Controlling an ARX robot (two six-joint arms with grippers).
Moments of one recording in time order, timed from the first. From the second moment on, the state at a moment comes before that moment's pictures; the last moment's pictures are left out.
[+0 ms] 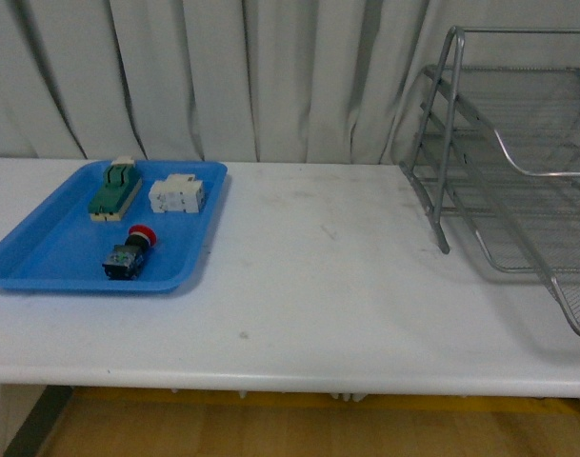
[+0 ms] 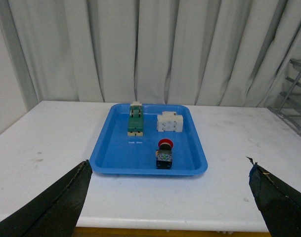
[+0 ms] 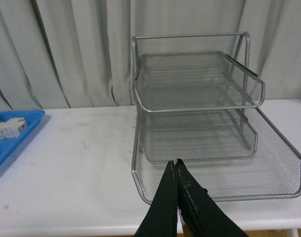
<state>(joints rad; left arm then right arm) 0.00 0.01 0.01 0.00 0.00 -0.01 0.00 0.28 0.04 0.24 0.00 0.01</state>
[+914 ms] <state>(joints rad) 0.00 0.01 0.01 0.00 0.00 -0.01 0.00 0.00 0.01 0.00 0.00 0.01</state>
